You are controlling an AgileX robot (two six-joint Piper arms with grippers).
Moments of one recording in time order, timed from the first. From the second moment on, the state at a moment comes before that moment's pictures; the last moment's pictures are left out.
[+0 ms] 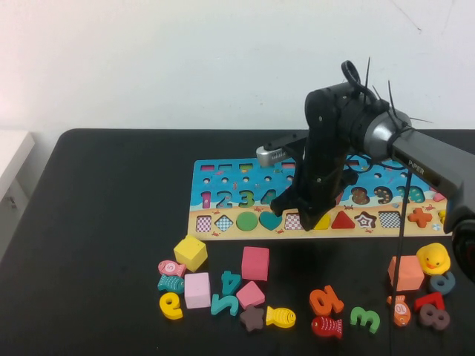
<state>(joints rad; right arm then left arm) 0.46 2.52 -2.23 0.09 1.28 -0.08 -0.13 -0.01 0.02 0.07 0.36 -0.08</state>
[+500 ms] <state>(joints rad) 0.46 2.47 -2.29 0.07 1.28 -0.09 -0.13 -0.01 0.02 0.07 0.36 -0.08</state>
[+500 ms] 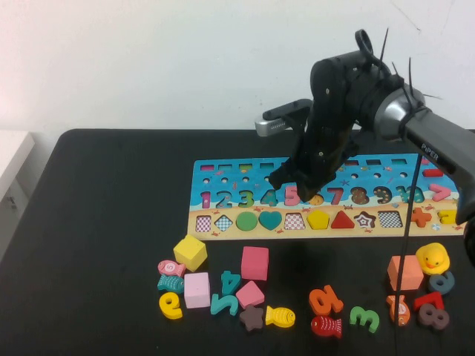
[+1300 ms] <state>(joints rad) 0.50 1.74 -2.22 -0.10 1.21 -0.16 -0.13 -0.01 0.02 0.07 0.36 -0.08</state>
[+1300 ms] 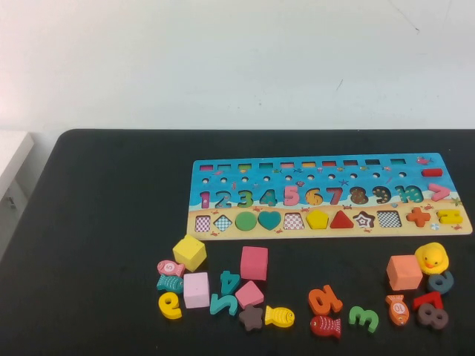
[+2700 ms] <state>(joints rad) 0.12 0.38 -0.55 -0.15 0.78 -0.26 -0.13 -0.01 0.02 0.07 0.36 -0.08</state>
